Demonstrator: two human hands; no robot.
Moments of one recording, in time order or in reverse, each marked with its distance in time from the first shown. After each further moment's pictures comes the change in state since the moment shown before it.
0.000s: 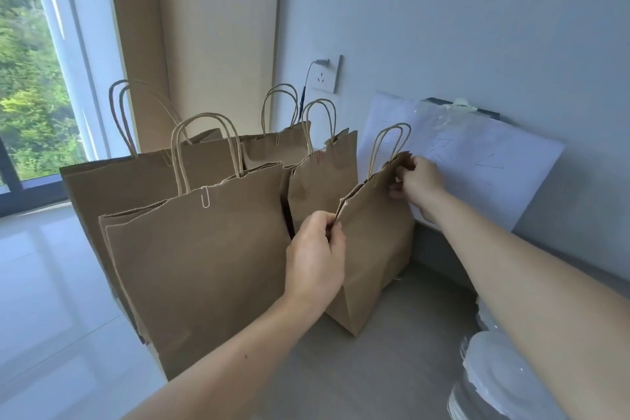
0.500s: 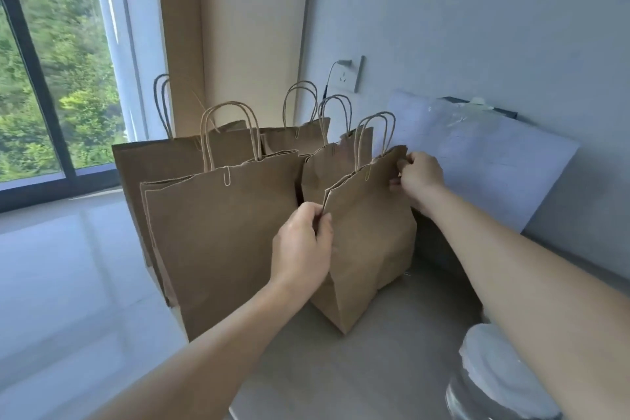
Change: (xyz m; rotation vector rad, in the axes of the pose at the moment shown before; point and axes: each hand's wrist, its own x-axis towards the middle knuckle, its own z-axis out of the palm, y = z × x) left_hand -0.028 0.008 -0.032 0.073 0.090 -0.050; right_hand -0.021 -0.012 0.013 -0.066 -0.007 -0.057
